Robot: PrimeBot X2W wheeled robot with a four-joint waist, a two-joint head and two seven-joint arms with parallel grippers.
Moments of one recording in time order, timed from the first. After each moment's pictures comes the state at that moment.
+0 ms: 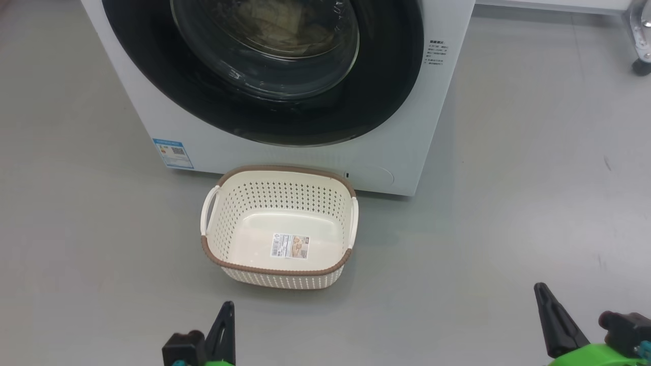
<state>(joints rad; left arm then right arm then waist) -0.04 0.05 -0.36 0.39 -0.27 0.03 -0.24 0.19 -0.02 -0.12 0.14 0.24 0.13 -0.15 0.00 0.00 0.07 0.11</state>
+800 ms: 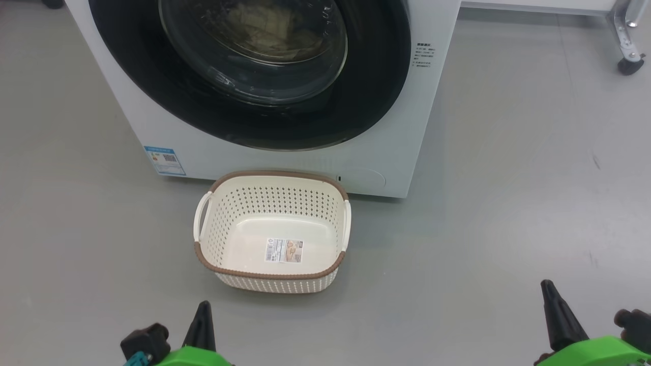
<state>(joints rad) -0.05 0.05 -0.29 0.37 -0.53 0.00 -0.18 0.17 -0.02 -0.11 0.16 0.51 0.13 -0.11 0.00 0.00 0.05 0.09</state>
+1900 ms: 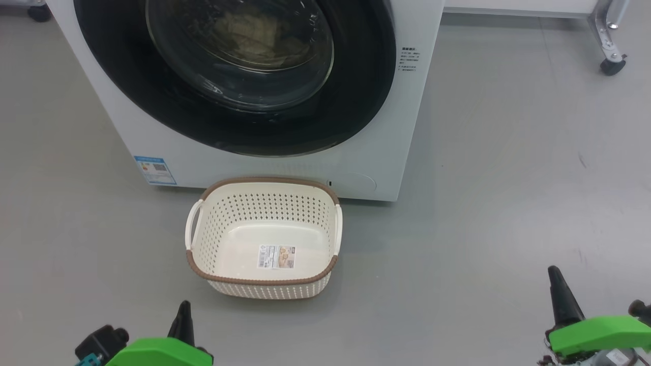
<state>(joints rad) -0.05 0.05 -0.18 0.34 -0.91 -0.04 -0.09 0.09 -0.03 -0.10 0.20 0.89 0.13 -0.05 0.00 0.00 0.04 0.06</state>
